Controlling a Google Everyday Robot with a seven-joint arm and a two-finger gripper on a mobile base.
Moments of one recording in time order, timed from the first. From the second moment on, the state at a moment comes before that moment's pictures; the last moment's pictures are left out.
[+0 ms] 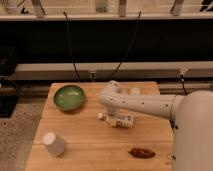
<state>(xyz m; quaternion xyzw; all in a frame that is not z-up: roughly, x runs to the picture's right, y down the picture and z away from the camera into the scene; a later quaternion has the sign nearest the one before) 0.058 0.171 0.859 -0.31 0.07 0.09 0.94</state>
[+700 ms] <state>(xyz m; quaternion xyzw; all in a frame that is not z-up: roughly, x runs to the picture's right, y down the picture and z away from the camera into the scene) 0.069 0.119 0.846 -0.29 0.02 0.14 0.95</state>
